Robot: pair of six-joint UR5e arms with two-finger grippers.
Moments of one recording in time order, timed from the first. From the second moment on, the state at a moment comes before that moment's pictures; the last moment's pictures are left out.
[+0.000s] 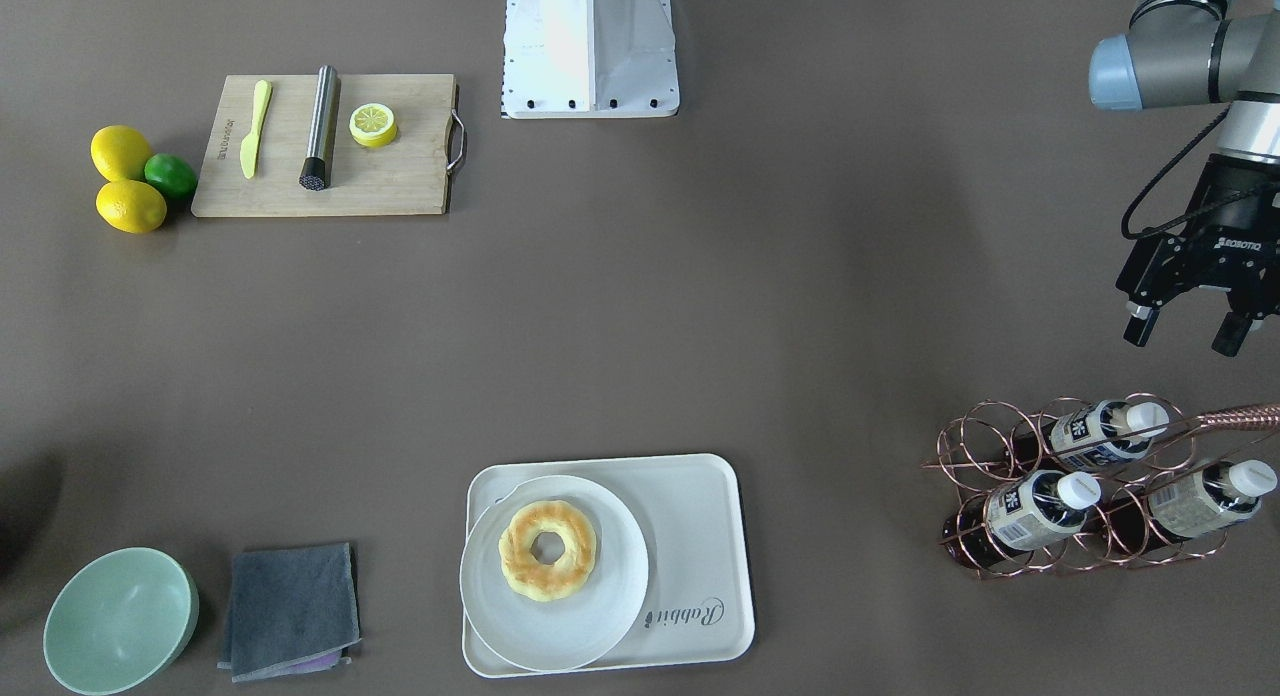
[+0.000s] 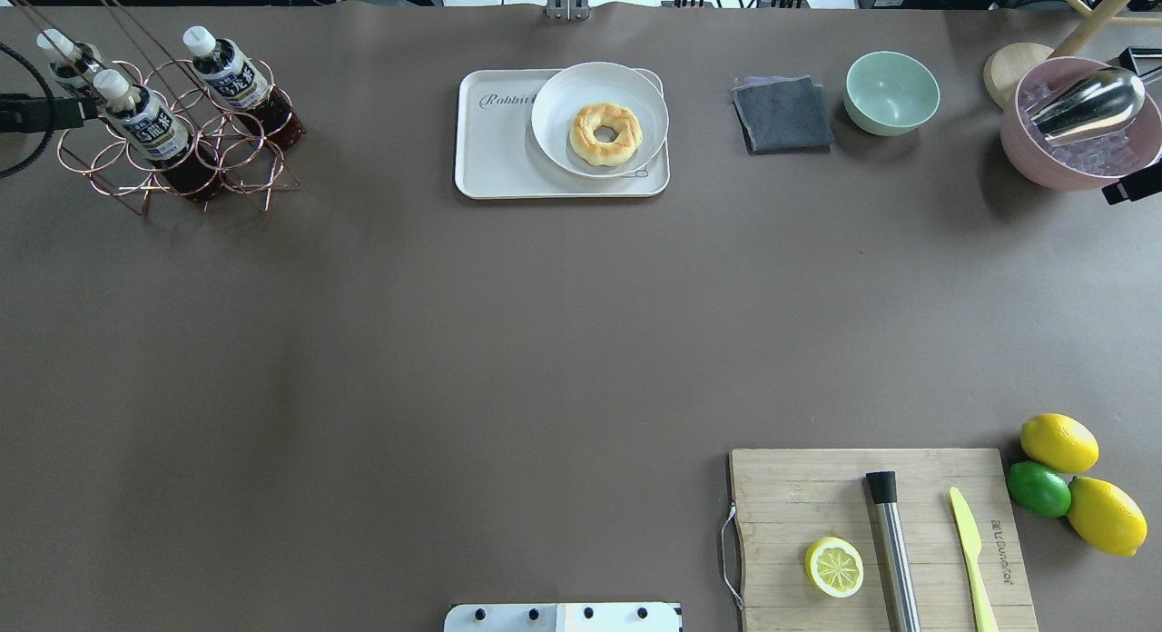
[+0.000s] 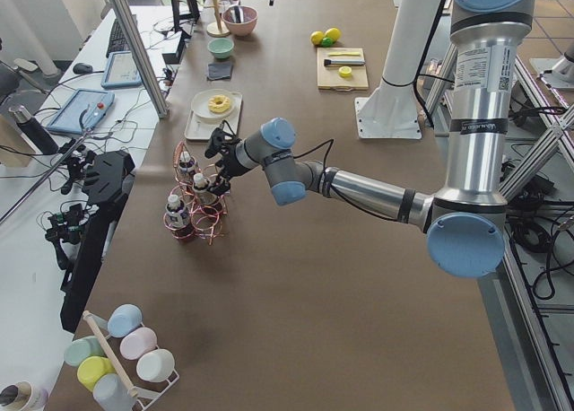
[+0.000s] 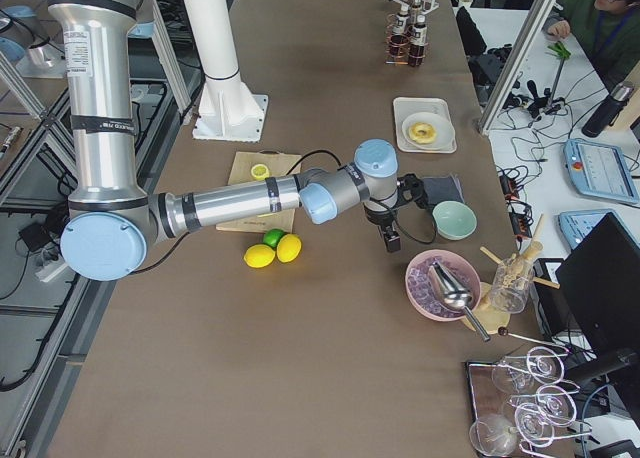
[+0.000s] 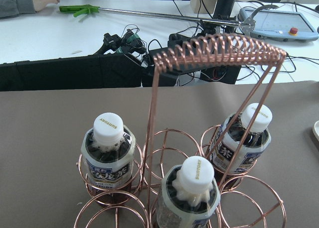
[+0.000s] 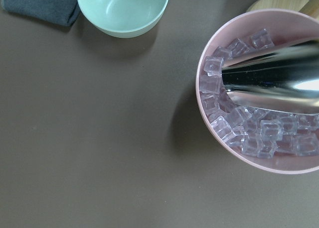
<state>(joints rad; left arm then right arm) -1.10 -1.59 -1.76 -2.50 -1.79 -0.87 1.32 -1.55 1.76 -1.26 2.28 0.16</state>
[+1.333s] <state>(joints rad) -1.05 -1.68 -1.68 -2.49 -1.72 -0.79 1.32 -1.55 1.76 -1.26 2.26 0.16</state>
